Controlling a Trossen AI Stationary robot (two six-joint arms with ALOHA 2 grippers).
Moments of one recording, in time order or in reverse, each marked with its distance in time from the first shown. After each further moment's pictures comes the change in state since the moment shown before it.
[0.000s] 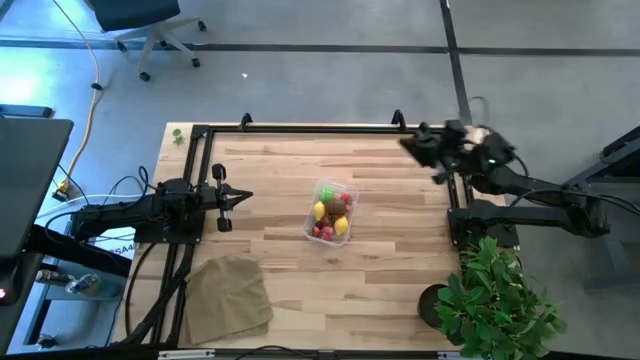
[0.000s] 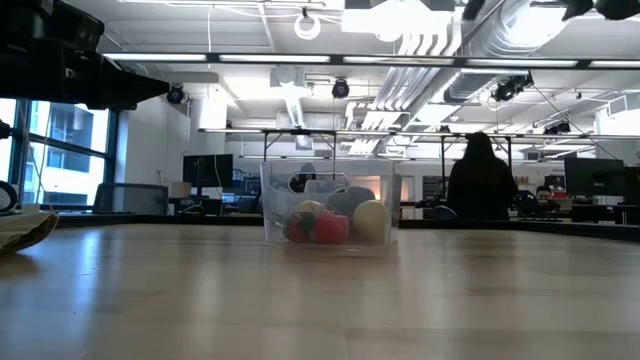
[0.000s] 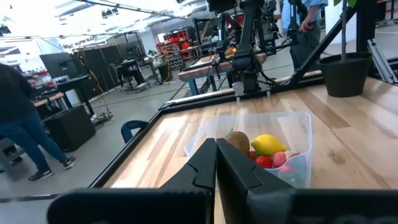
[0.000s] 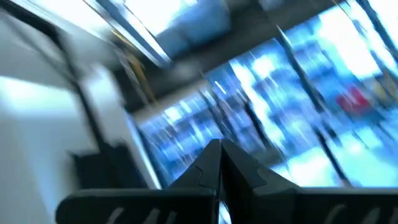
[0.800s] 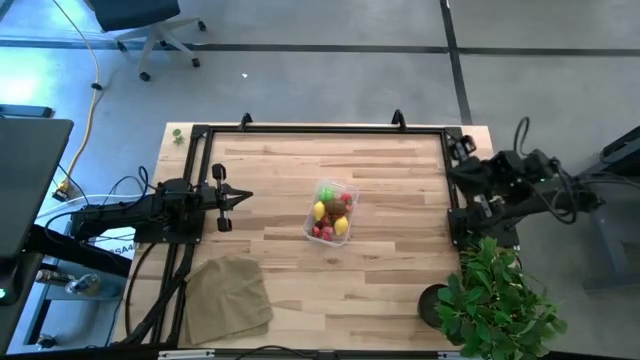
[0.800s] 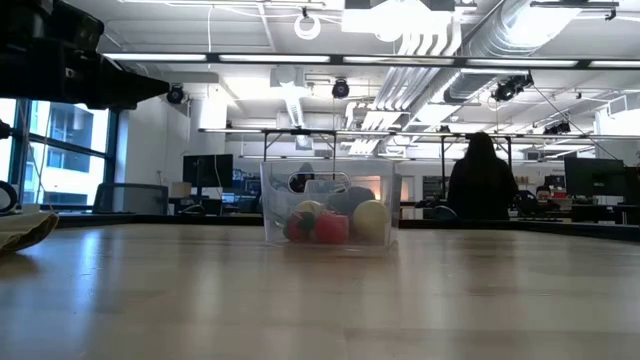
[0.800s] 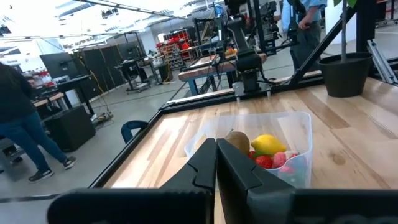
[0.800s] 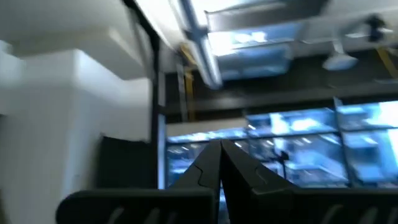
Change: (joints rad) left arm 0.000 0.000 0.000 0.000 0.000 0.000; right arm 0.485 -0.261 0.000 -0.011 0.199 -0.510
